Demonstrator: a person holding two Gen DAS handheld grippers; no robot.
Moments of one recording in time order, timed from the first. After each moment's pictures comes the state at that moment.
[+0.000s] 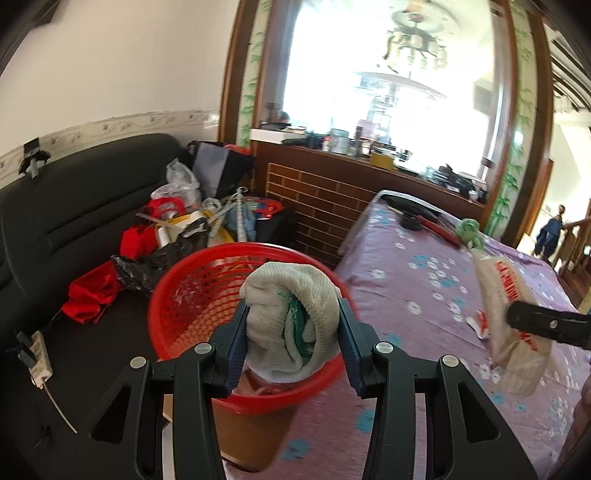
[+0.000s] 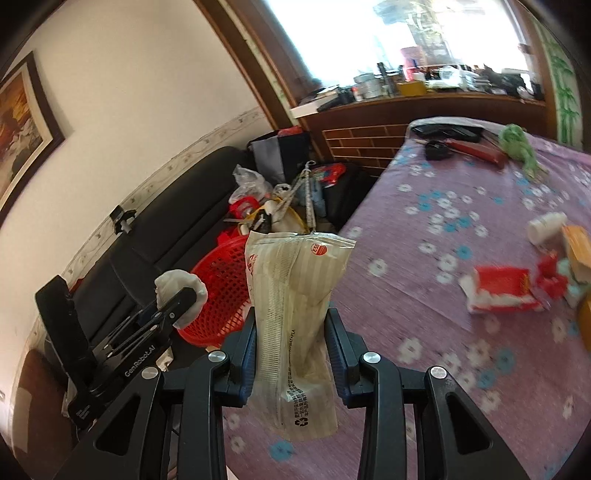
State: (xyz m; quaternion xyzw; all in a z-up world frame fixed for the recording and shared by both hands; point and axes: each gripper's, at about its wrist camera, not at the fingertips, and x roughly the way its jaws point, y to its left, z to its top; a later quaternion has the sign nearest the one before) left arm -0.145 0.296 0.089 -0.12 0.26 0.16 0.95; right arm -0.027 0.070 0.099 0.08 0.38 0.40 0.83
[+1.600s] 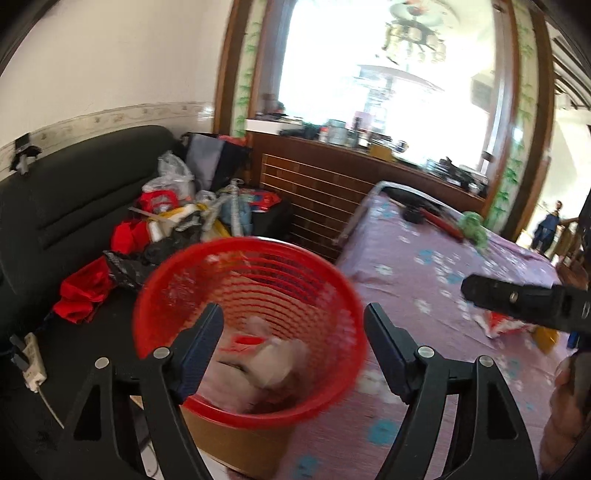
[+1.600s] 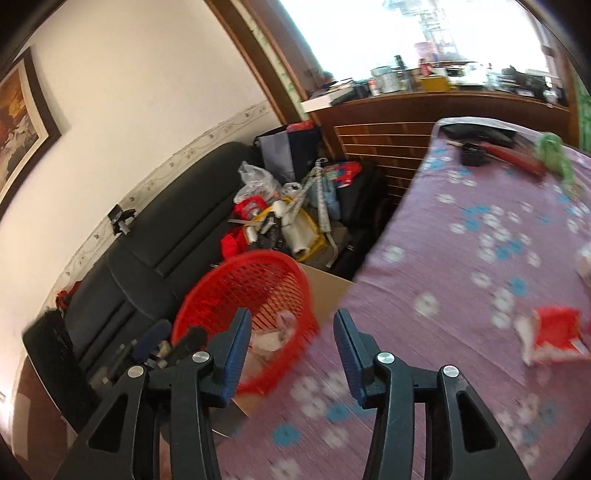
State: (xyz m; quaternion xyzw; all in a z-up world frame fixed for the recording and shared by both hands) left arm -0.121 0.294 0.075 -0.11 0.27 0.13 0.95; right arm 0.001 0.114 0.083 0.08 0.39 0.39 0.83
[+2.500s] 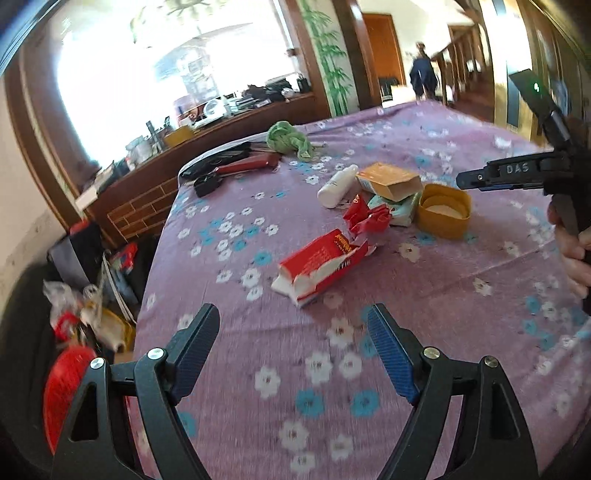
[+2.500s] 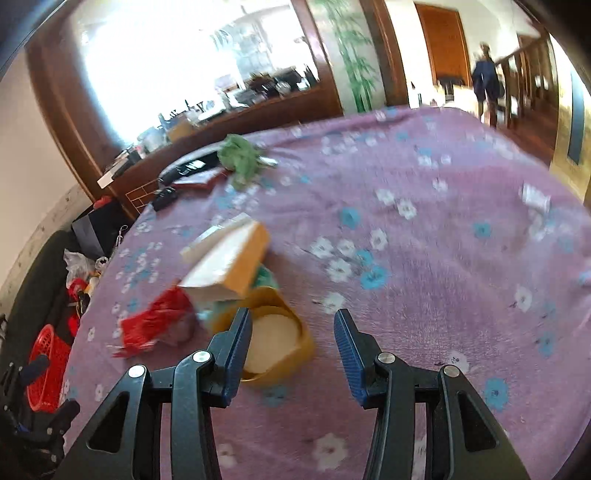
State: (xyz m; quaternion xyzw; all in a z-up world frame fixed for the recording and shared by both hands) left arm -0.021 0.024 0.059 0.19 0.35 -0.08 0.91; right arm 0.070 -0.233 0.024 0.16 0.42 0.08 0.89
